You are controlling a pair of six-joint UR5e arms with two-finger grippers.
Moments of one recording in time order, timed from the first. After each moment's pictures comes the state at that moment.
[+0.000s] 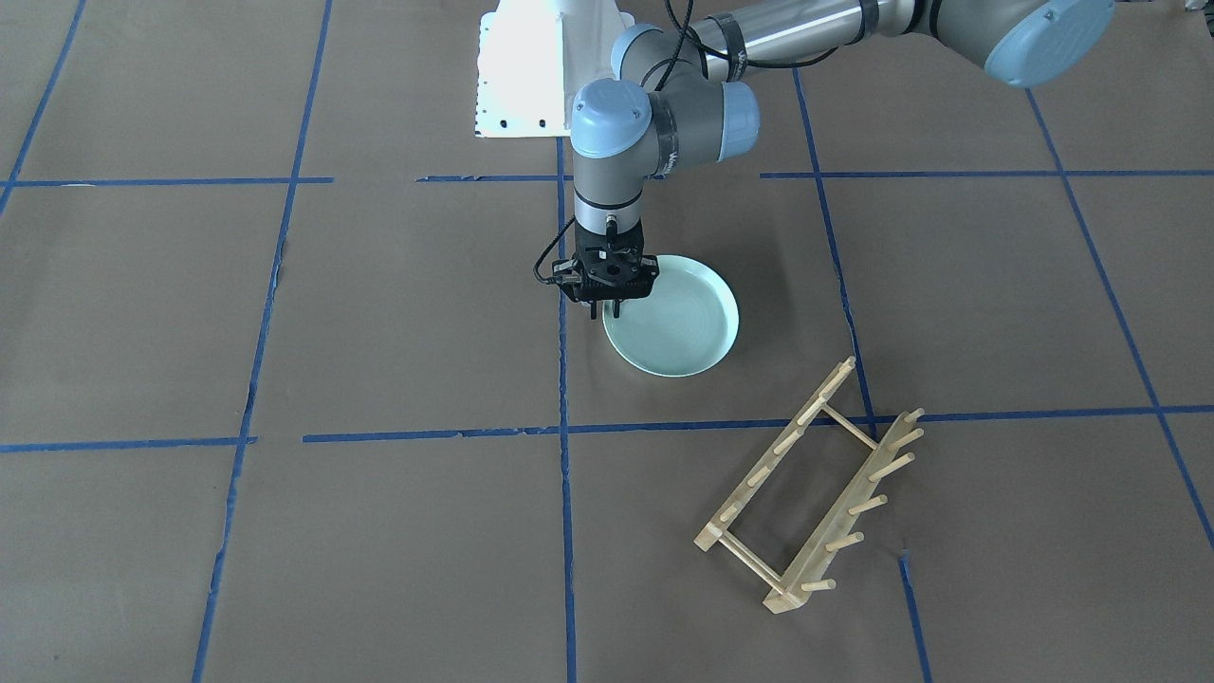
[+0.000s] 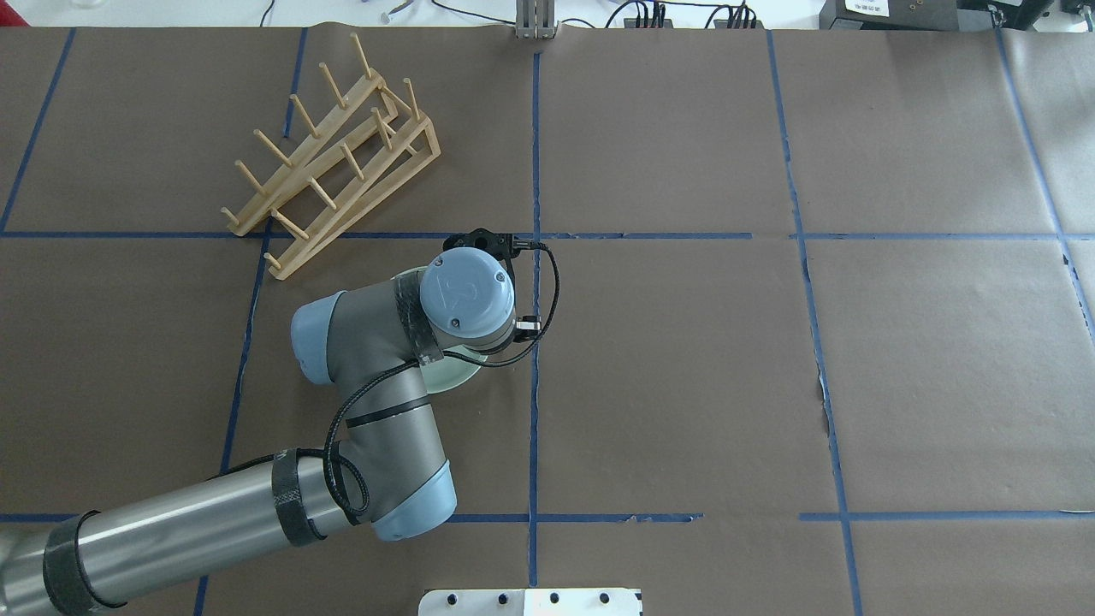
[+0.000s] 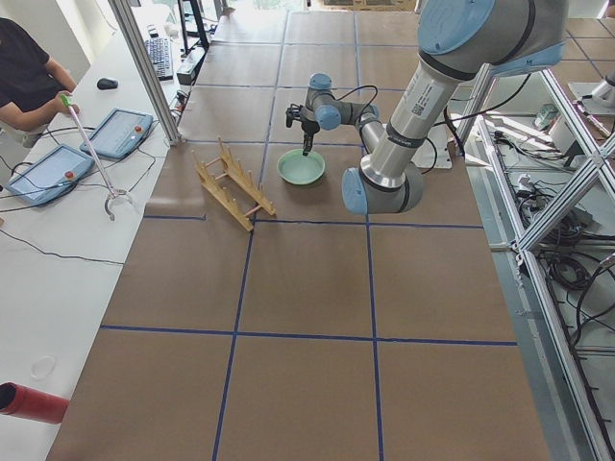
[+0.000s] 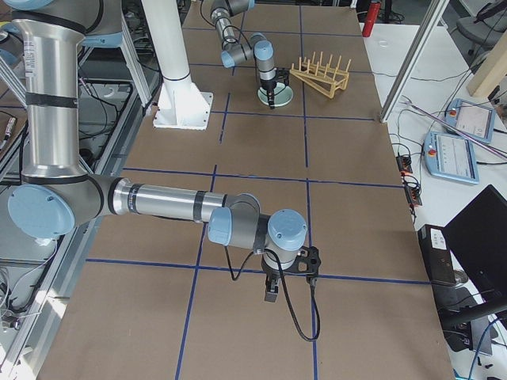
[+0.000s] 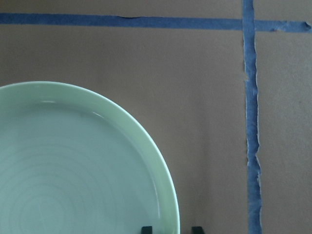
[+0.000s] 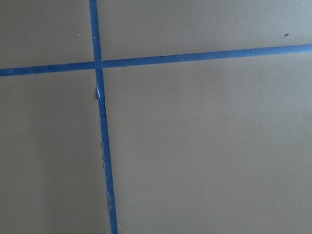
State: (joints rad) left arm -0.43 -2.34 -1.48 -1.71 -1.68 -1.30; right arm 1.62 -1.62 1.56 -1.63 2.31 -0.02
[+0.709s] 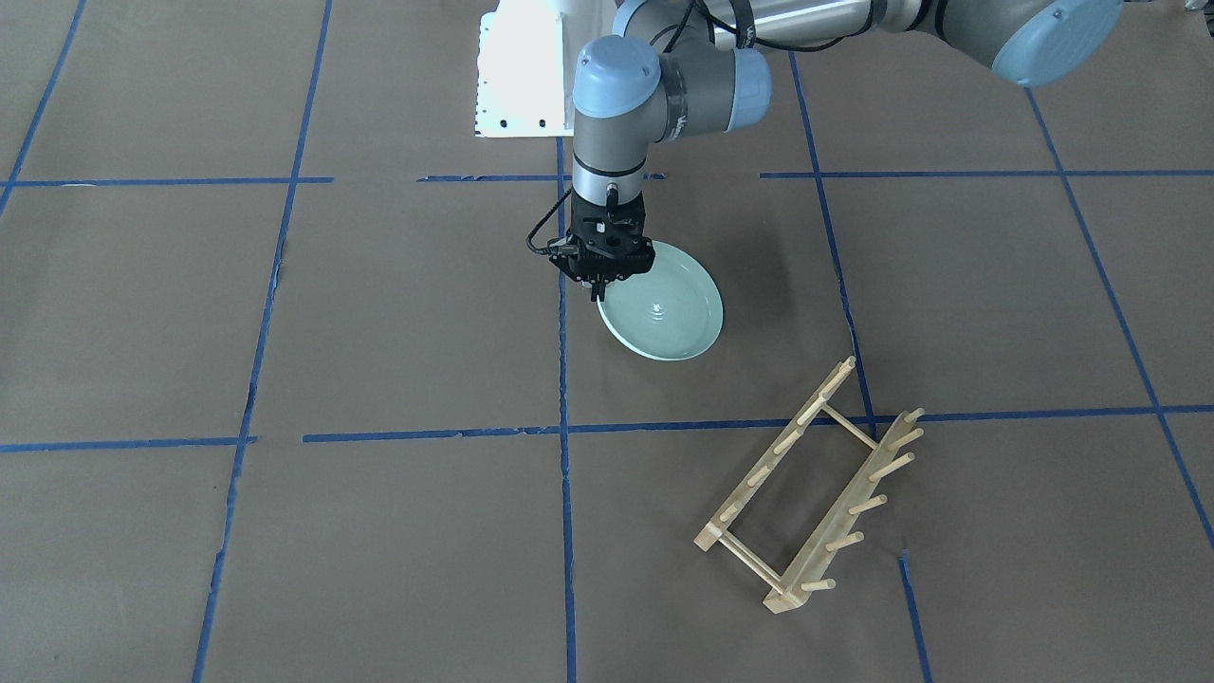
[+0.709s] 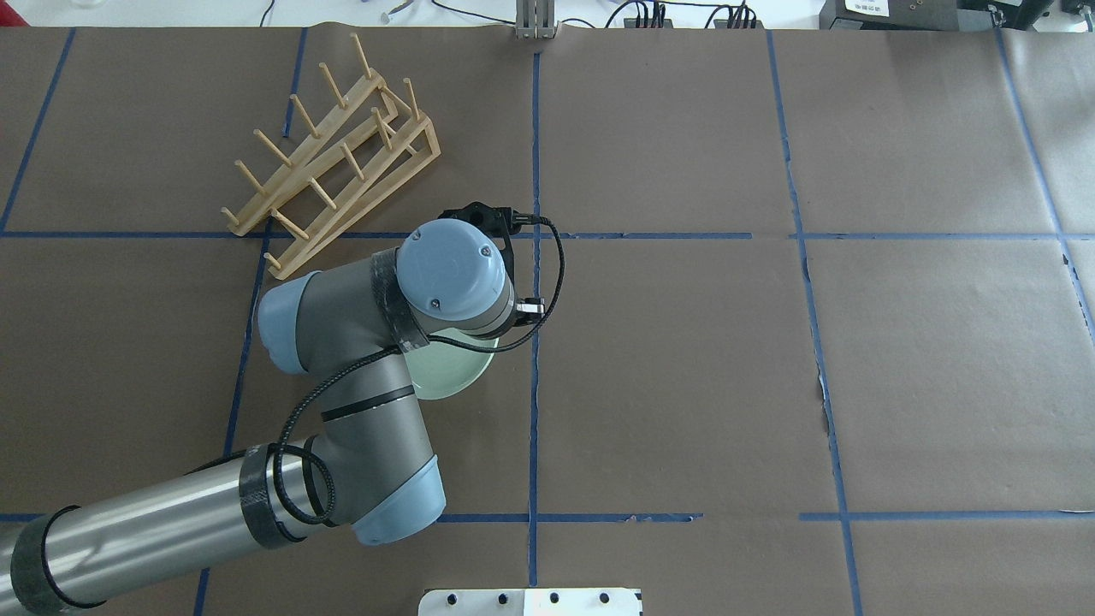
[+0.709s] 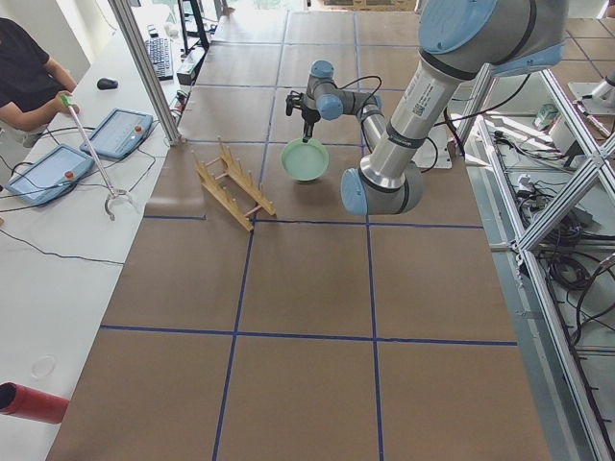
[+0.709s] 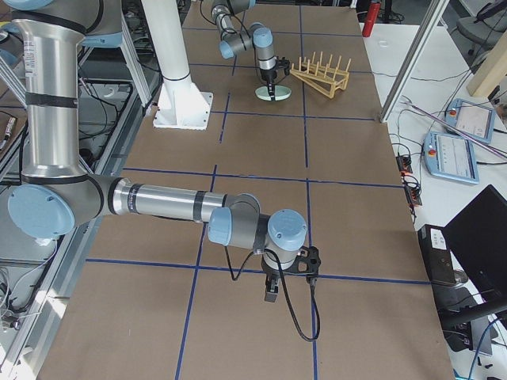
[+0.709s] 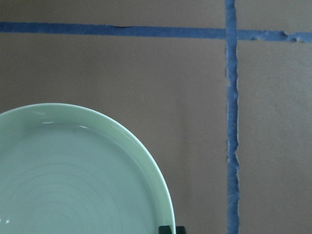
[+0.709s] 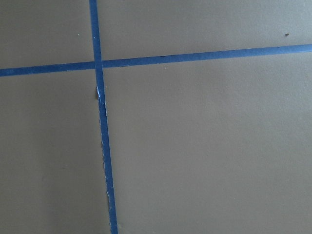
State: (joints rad) left arm -0.47 -2.33 -1.66 -1.60 -1.70 -1.30; right arm 1.62 -1.62 1.56 -1.63 2.31 -0.02
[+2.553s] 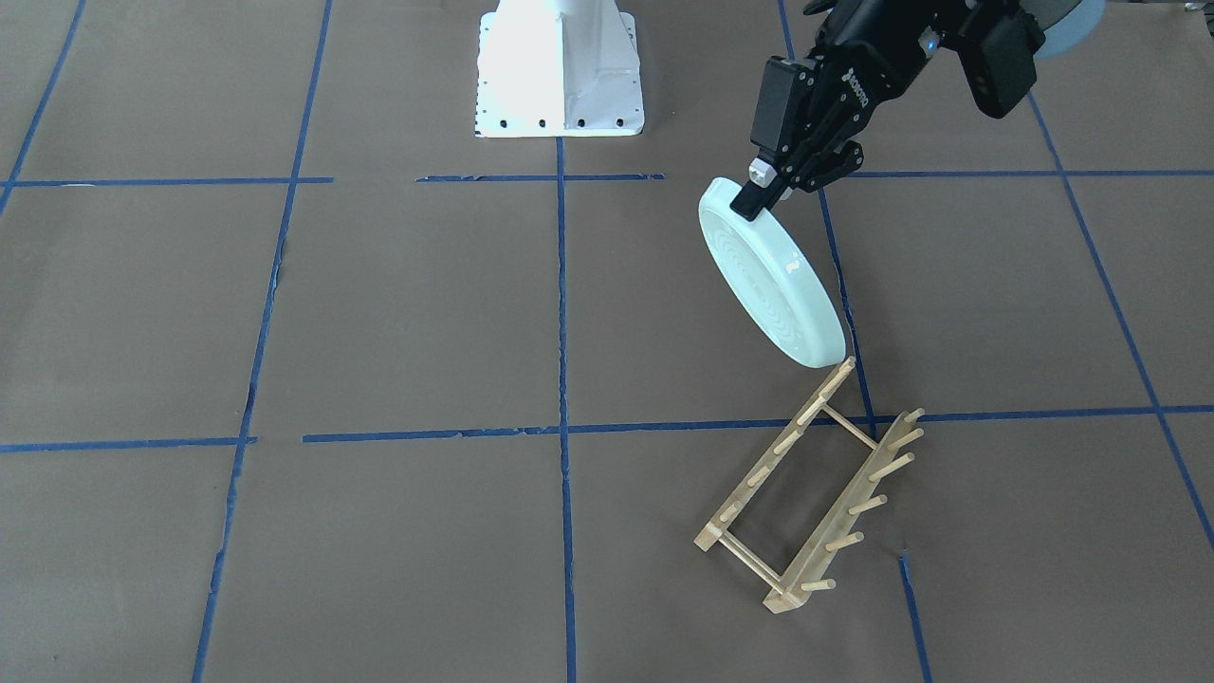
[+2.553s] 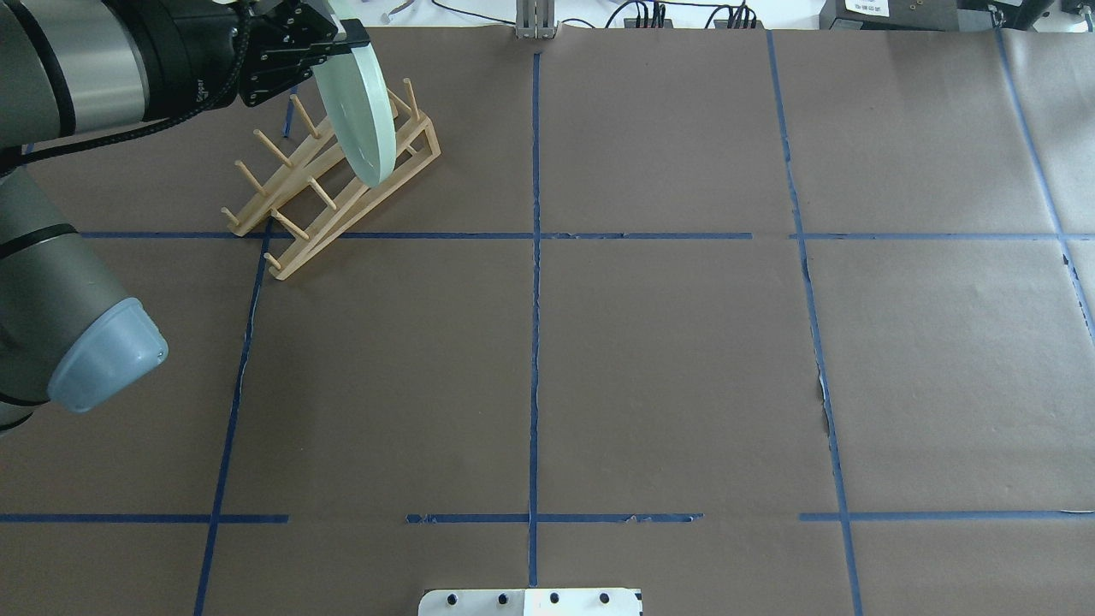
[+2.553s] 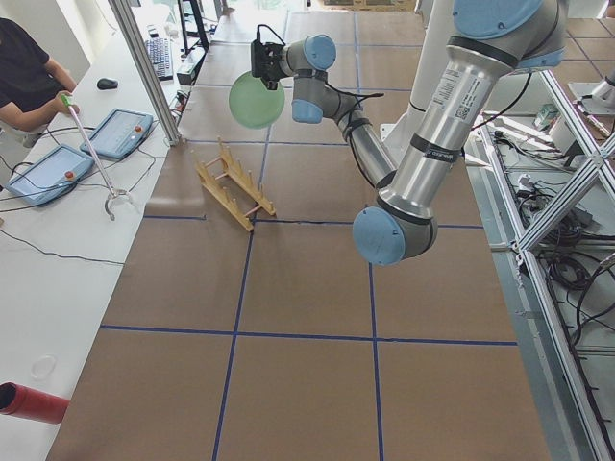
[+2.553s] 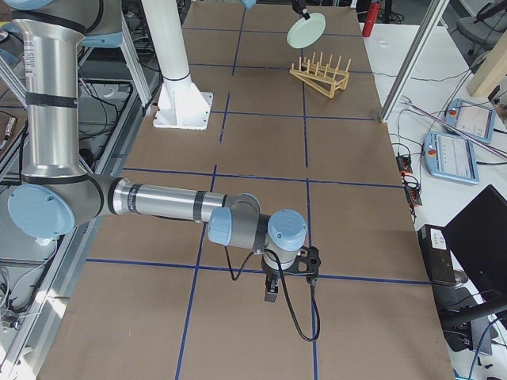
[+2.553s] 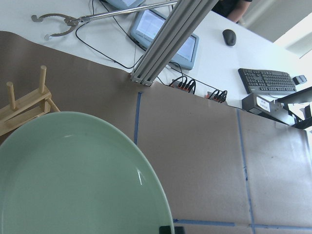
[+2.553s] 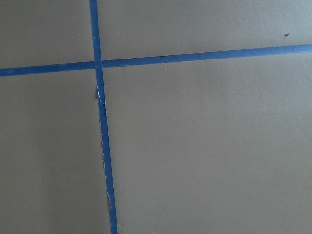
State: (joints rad) left arm -0.85 -2.01 -1.97 -2.43 -1.71 -1.70; right arm 1.62 -1.62 1.56 -1.63 2.31 -0.02
